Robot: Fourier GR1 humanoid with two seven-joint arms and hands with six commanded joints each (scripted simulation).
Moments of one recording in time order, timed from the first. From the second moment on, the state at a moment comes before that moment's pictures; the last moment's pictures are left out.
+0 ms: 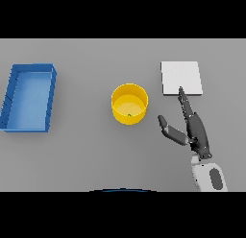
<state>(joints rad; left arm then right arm) -1.32 0.64 -0.29 -0.20 -0.26 0.00 0.15 0.05 -0.06 0.15 -1.67 0.22 -0.01 -0.12</state>
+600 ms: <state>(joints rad) -0.71 0.65 -0.25 -0.77 0.05 0.23 0.33 0.06 -0.07 0.14 -1.67 0.22 0.00 -0.15</state>
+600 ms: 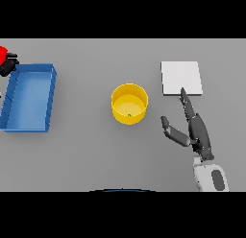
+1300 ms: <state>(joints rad) -0.56 0.77 -0.34 -1.07 0.14 0.02 0.51 0.06 -0.07 0.14 -1.66 0.23 -0.02 -0.15</state>
